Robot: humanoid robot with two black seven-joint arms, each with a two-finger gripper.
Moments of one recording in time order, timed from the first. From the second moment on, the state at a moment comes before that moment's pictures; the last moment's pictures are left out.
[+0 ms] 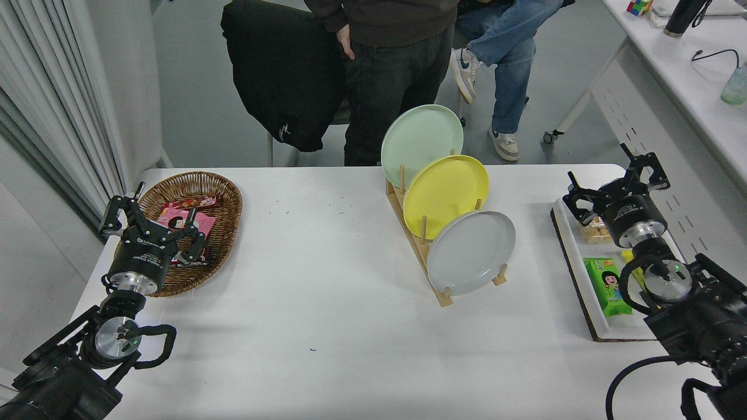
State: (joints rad) left arm -0.41 0.36 -1.02 -0.69 0.06 -0.47 -0.52; right arm 0.80 -0.22 0.95 0.19 0.10 0.55 0.19
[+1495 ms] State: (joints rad) left arm -0.41 0.36 -1.02 -0.69 0.06 -0.47 -0.52; right arm 0.96 -0.36 0.50 0.19 0.03 0.54 0.14
